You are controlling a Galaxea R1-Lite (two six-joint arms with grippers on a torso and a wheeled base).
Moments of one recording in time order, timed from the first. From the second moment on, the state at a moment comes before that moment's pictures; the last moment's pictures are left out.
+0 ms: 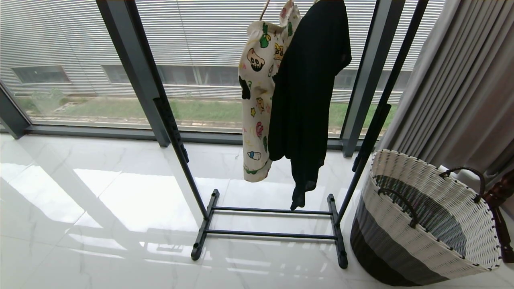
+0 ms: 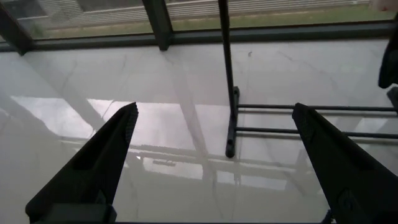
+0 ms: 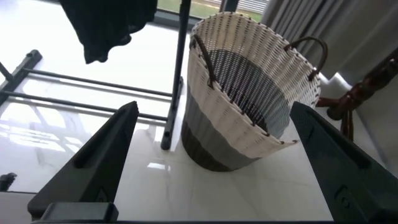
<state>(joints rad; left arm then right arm) 0.15 0.09 0.00 -0.05 -0.19 0.16 0.26 0.09 -0.01 -0.02 -0.15 -0.07</state>
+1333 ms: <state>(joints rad) 0.00 0.00 0.00 0.01 0.00 0.00 0.01 0.06 -0.03 0.02 -0.09 0.02</state>
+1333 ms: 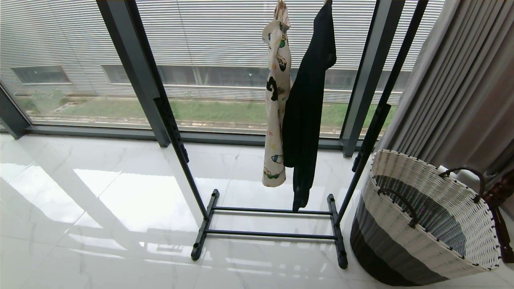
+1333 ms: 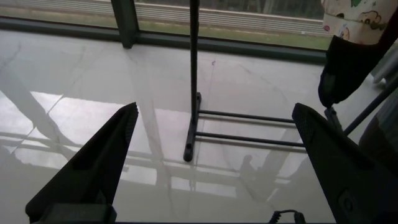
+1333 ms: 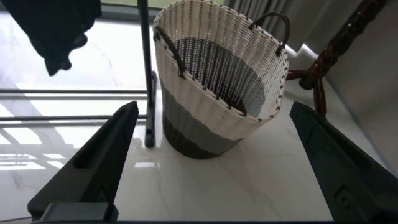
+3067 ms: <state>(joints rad) 0.00 0.00 0.00 0.01 0.00 0.00 0.00 0.00 -0.02 0.00 0.13 -0.05</state>
